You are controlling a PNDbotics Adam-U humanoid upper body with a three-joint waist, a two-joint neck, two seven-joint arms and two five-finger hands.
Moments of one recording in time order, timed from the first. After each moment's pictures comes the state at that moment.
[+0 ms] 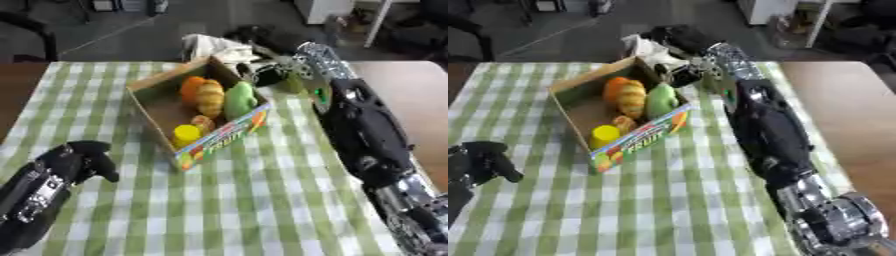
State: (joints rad) left arm -0.13 0.26 -0.20 -1.98 0.17 0.01 -0.39; right arm -1.03 -0.28 -0.08 -0.88 1.15 -0.37 0.12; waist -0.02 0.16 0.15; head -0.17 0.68
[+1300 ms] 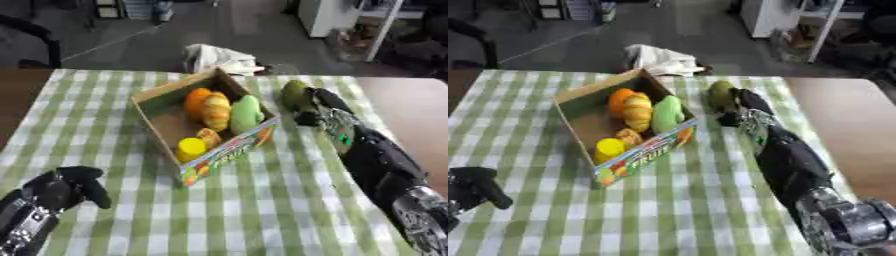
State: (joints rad) left arm -0.16 0.26 -0.22 -1.98 0.17 0.01 -0.41; right arm -1.01 -0.40 -0.15 -0.40 1.08 0.03 0.02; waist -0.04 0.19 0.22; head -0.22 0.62
